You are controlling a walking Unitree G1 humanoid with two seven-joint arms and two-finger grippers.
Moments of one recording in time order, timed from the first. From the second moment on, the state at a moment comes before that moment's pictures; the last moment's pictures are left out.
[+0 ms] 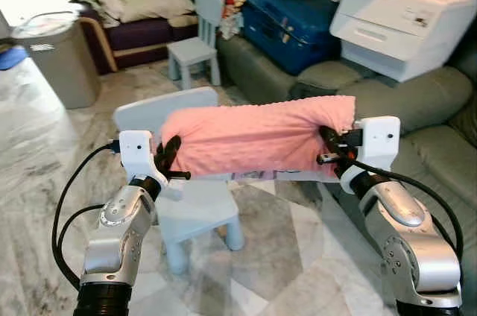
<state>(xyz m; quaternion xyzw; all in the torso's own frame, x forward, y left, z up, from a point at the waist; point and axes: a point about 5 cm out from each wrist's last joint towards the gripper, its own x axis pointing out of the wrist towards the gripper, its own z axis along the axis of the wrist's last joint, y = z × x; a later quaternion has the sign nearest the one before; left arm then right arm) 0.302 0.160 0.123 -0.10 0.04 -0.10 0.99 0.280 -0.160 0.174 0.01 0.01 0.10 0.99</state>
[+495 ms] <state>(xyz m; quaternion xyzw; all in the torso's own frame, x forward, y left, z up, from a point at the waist) 0.301 0.160 0.121 -0.11 0.04 -0.11 0.99 0.280 -0.159 0.174 0.01 0.01 0.10 0.99</state>
